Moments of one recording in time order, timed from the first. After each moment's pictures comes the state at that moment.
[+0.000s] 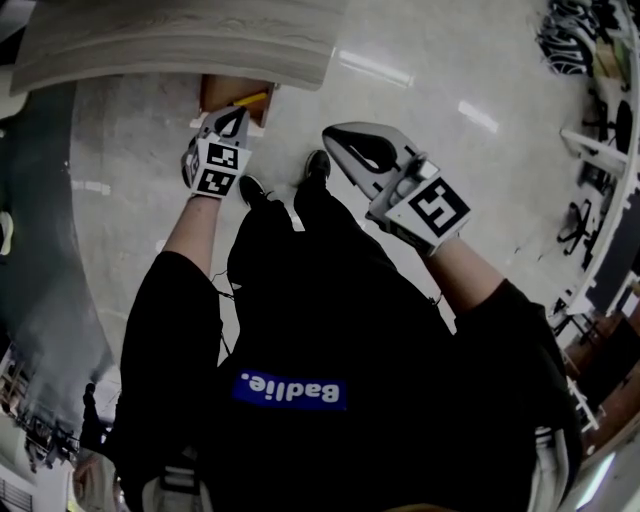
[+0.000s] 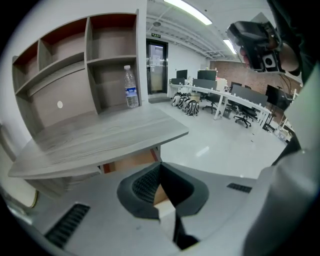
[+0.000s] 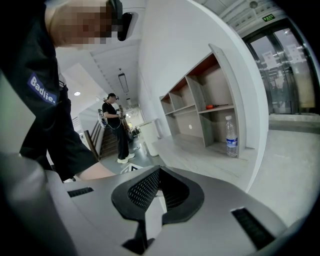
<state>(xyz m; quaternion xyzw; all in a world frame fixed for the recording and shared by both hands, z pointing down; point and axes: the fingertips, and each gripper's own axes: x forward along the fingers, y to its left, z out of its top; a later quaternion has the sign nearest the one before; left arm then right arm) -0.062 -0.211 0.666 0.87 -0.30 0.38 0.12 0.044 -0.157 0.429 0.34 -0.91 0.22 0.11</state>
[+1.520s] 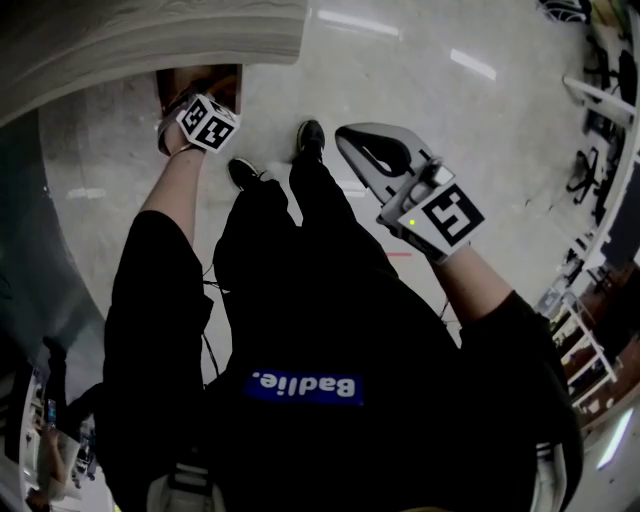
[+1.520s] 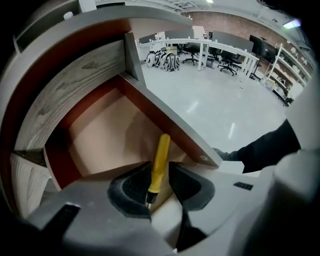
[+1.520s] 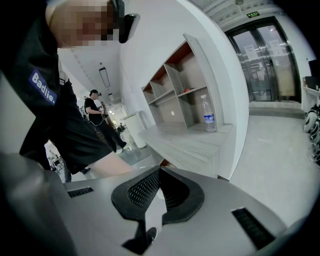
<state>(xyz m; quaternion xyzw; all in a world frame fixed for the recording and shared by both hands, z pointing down) -0.069 -0.237 0.848 0.79 -0.16 0.59 0.03 0.085 -0.131 0.514 0.41 -0.86 0.27 0.14</state>
